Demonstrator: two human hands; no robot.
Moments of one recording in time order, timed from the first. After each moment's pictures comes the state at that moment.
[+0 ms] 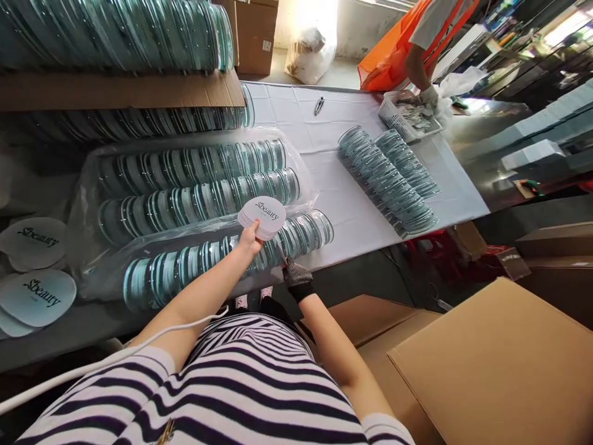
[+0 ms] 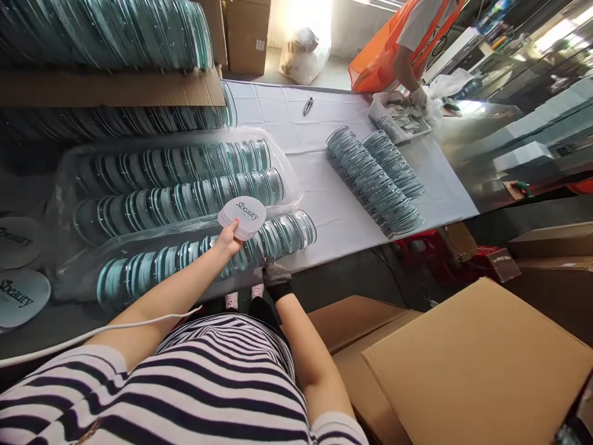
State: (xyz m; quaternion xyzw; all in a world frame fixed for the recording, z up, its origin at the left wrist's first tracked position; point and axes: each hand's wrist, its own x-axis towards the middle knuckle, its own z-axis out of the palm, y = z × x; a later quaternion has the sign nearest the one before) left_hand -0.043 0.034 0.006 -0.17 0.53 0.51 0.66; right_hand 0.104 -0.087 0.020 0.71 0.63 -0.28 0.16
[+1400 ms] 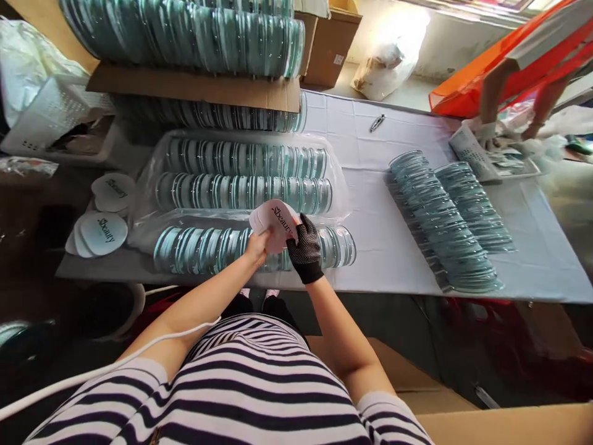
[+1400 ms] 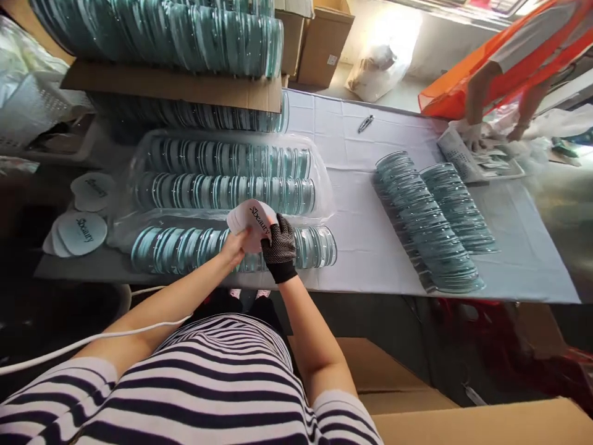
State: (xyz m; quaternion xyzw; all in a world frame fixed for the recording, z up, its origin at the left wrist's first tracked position) left_hand -0.049 -0.008 0.032 -0.05 0.55 0.60 0.59; right_hand 0.079 0.022 0.051 0.57 0.73 -0.32 -0.20
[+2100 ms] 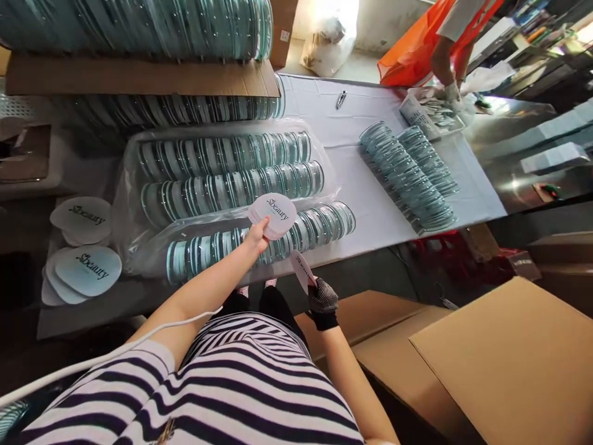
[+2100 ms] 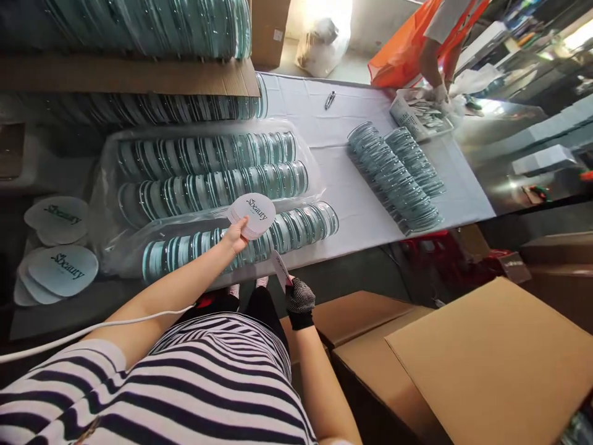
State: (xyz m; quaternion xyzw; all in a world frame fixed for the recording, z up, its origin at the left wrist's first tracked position) left_hand -0.116 0.004 0.021 -0.16 0.52 0.49 0.68; right_hand 0.080 -0.183 0.043 0.77 0.58 -0.25 0.02
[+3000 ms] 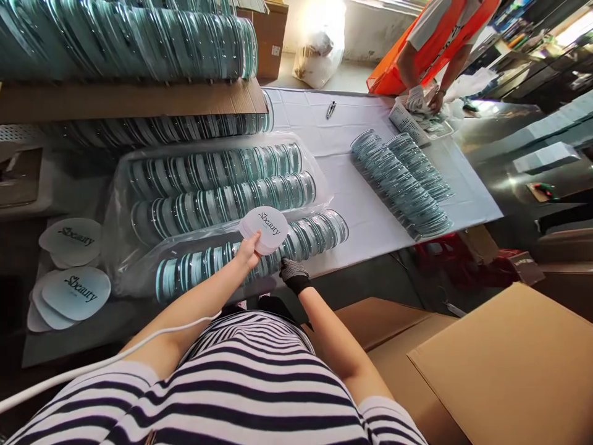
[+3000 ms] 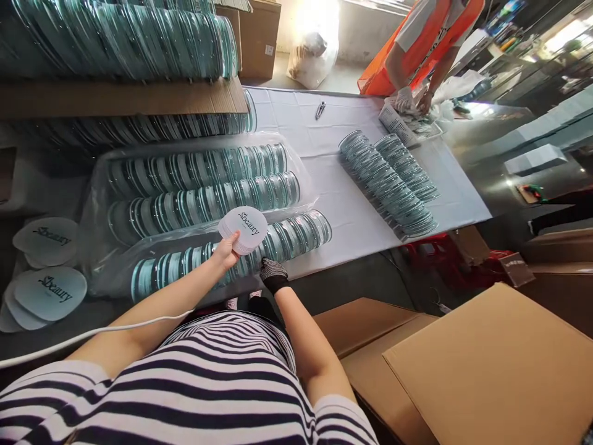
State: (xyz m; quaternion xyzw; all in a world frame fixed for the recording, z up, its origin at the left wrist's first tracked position) left_hand -0.115 0.000 0.023 -0.12 0.54 0.48 0.67; right_hand 0.036 -0.063 0.014 0.68 0.61 -0.39 0.13
